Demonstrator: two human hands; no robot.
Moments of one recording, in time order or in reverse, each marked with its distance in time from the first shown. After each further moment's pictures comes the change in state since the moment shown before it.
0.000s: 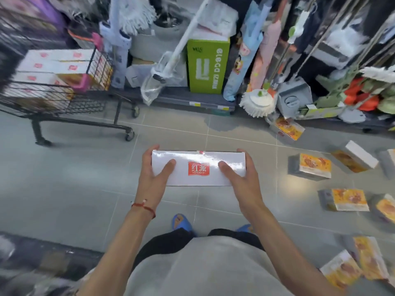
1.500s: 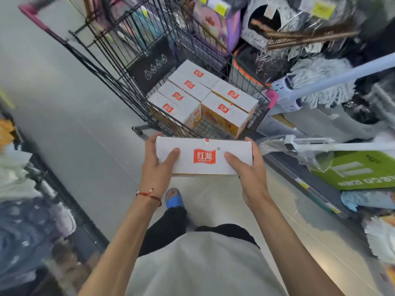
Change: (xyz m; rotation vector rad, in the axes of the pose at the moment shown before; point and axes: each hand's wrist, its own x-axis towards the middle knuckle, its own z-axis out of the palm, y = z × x) left_hand 0.405 0.046 -0.463 -0.189 0.546 -0.131; right_hand 0.218 -0.161 0.658 -0.125 -0.504 -0.003
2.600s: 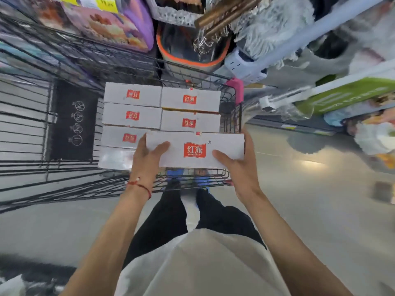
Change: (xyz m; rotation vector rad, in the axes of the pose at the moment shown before) left_hand 0.281 0.056 0.118 0.251 -0.525 -0.321; right_hand 0.175 -0.021 0.049 0.171 0.508 0.173
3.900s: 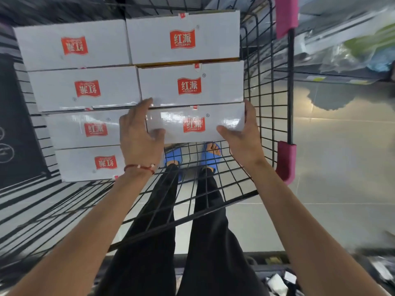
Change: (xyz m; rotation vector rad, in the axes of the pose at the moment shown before) left_hand 0.209 -0.106 0.032 0.825 0.092 0.548; right_hand 0.178 0.132 0.034 -0.173 0.046 0.125
